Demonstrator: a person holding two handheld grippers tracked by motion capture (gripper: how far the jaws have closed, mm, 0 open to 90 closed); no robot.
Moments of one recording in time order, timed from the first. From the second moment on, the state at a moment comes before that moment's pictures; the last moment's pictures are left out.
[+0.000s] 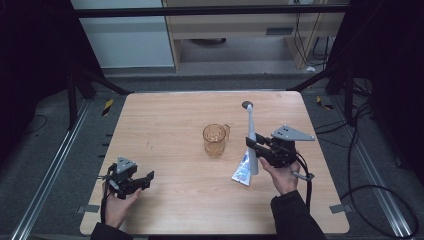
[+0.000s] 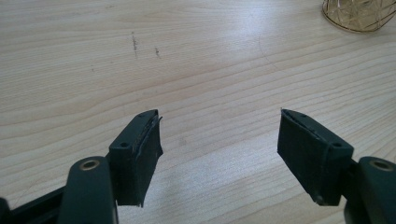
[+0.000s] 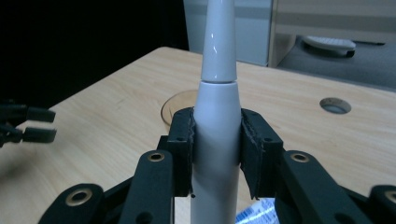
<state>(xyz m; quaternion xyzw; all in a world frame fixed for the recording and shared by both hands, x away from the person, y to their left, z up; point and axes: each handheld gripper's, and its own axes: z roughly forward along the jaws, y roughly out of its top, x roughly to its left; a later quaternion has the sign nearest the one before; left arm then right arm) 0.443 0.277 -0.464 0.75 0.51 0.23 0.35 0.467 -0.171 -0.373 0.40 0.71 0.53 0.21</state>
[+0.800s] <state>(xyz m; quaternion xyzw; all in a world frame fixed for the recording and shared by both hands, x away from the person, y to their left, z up) 0.445 0.281 -0.466 0.74 0.52 0.24 0.36 0.497 -0.128 -0.356 0.41 0.63 0.59 0.29</state>
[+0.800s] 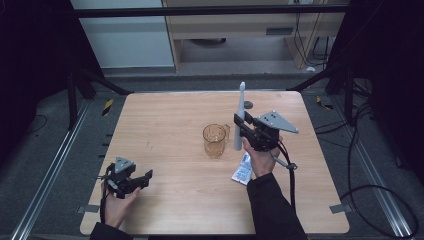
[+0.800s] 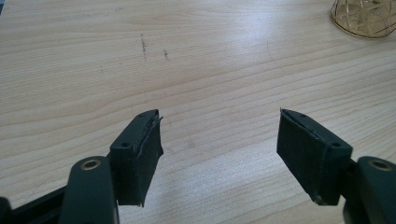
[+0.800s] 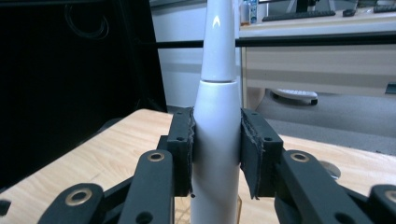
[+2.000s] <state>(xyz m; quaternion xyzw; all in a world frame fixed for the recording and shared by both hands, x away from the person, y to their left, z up) 0.447 0.285 -0.467 0.72 0.53 0.25 0.36 0.546 -0.061 -0.351 0.42 0.60 0.61 0.32</state>
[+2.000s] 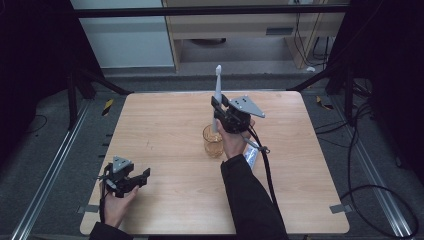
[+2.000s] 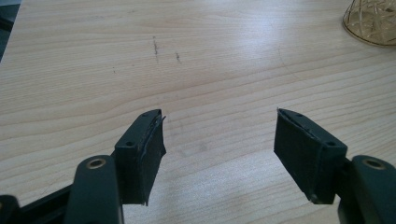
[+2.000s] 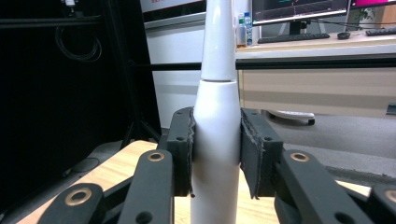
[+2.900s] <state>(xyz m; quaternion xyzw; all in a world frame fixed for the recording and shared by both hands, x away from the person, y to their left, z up) 0.448 0.288 -0.468 0.72 0.54 0.25 0.36 0.557 -0.033 -0.384 0.42 0.62 0.58 0.32</state>
